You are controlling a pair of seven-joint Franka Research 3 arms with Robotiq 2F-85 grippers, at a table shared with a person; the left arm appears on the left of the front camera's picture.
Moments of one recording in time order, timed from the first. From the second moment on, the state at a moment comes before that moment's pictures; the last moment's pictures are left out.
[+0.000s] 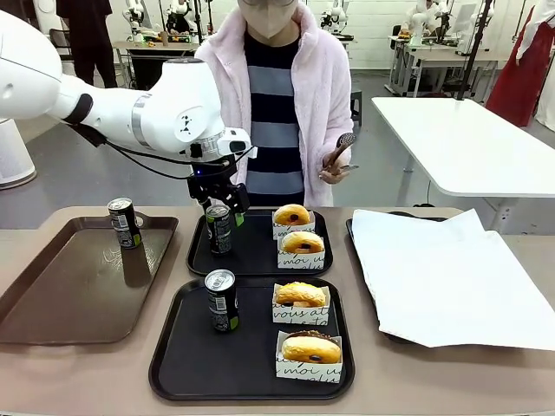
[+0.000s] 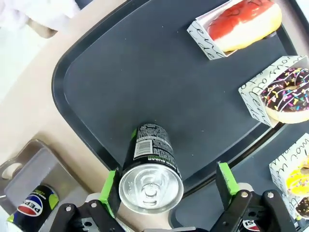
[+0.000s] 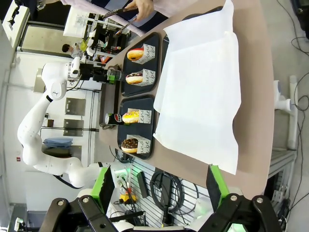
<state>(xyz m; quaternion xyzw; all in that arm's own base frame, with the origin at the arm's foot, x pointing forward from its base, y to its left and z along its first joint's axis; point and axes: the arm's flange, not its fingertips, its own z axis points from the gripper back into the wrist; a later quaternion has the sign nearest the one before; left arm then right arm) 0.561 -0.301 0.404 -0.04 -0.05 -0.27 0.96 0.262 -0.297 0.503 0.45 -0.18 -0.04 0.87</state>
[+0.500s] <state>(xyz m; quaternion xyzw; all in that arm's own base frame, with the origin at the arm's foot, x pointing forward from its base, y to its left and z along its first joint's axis) 0.538 -0.306 0.448 -0.01 -0.05 -0.26 0.96 0.262 -0.297 0.503 0.45 -0.18 -0.04 0.87</state>
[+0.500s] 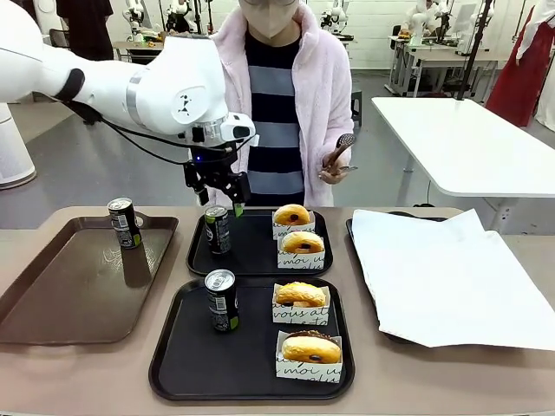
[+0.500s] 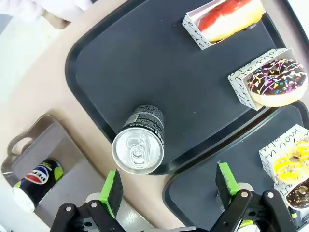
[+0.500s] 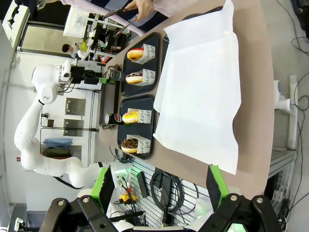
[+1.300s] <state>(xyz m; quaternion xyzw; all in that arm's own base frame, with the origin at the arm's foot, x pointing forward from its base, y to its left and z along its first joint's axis) 0.530 -0.296 0.461 0.00 -0.06 -0.24 0.97 0.262 -0.297 0.503 0.45 -0.18 -0.04 0.87</state>
